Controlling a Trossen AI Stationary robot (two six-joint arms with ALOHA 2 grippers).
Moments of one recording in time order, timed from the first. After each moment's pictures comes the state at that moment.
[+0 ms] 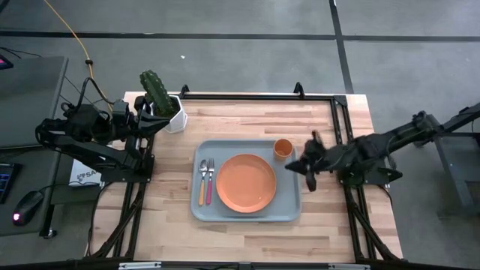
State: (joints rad) left arm -0.09 0.54 0.93 -0.26 -0.35 -0.19; right arm 0.38 0.93 0.84 -0.40 0.32 0.65
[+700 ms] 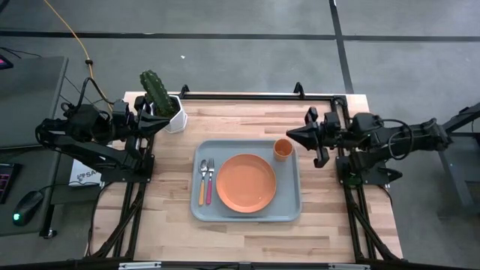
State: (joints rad) left arm -0.09 0.54 0.93 -0.26 -0.35 -0.19; right arm 0.12 0.86 0.85 0.23 0.10 0.20
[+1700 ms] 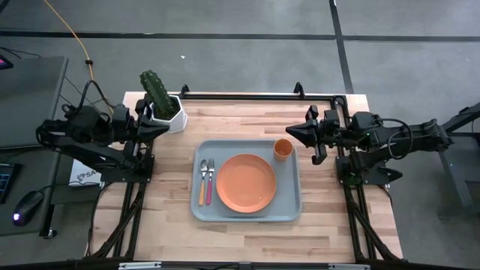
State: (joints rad) left arm -0.09 0.51 0.91 -0.30 -0.26 -0.15; right arm 0.10 0.86 0.84 0.23 0.14 0.21
